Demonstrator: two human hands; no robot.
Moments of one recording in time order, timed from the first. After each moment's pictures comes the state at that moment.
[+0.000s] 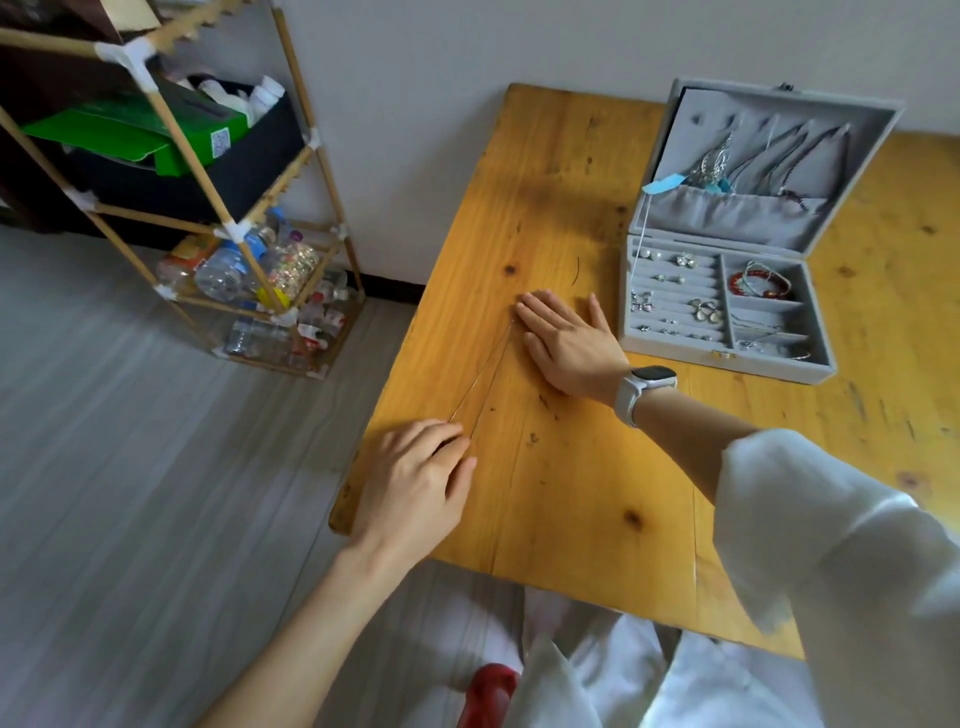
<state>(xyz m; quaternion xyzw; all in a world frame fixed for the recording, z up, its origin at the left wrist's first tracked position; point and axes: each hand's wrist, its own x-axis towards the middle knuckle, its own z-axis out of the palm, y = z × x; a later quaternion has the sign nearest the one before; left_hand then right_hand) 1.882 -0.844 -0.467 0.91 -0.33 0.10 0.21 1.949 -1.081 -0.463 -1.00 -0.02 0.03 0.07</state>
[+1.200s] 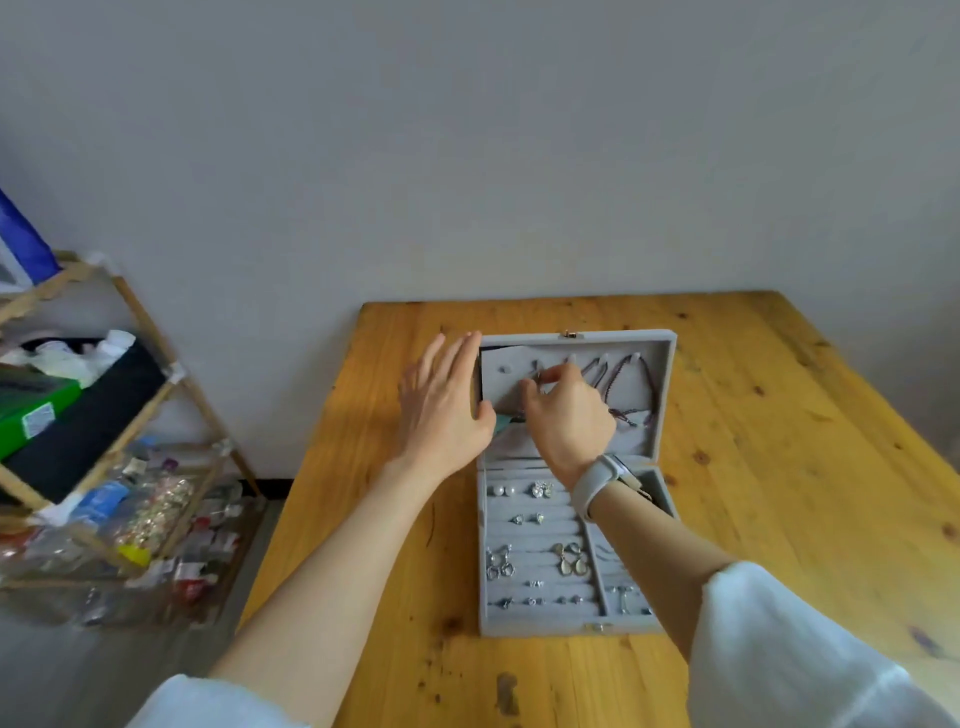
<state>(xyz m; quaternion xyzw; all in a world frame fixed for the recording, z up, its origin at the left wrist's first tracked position) 2.093 -1.127 -0.353 0.88 -0.38 0.13 0.26 2.026 -1.234 -0.356 -0.83 0.40 -0.25 0.28</state>
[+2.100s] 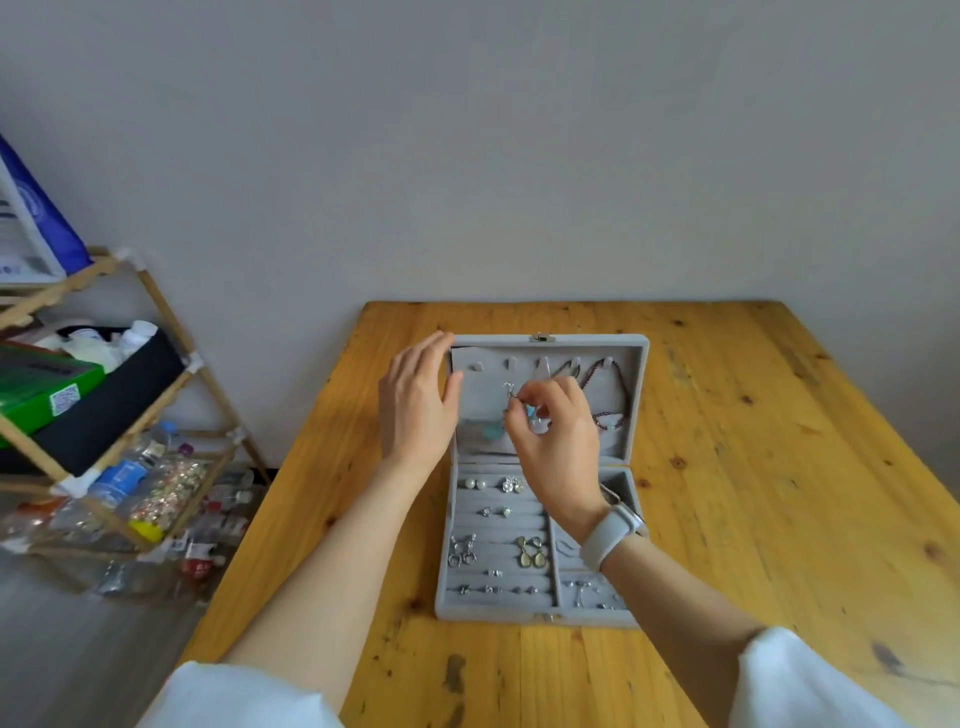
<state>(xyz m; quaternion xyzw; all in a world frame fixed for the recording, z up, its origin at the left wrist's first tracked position) 2.076 -1.142 -0.357 0.84 -0.32 0.25 0.36 1.975 -1.240 -0.367 -0.81 0.15 -0.43 0.36</state>
